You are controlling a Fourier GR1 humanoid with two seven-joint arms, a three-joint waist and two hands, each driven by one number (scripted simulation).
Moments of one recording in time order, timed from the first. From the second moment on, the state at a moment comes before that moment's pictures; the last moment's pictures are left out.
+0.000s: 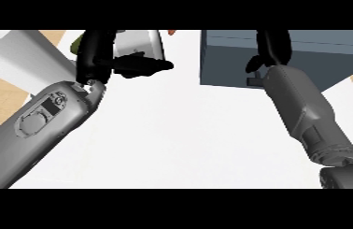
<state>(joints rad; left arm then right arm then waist) -0.86 0.53 -0.61 -1.35 0.47 0.77 0.26 -1.07 -0.23 -0.25 -0.26 1.22 -0.72 -0.14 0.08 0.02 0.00</state>
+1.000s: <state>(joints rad) -0.73 0.56 -0.56 -1.40 0.46 0.75 0.22 -1.15 -0.13 -0.59 -0.30 0.81 -0.50 -0.47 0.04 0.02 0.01</state>
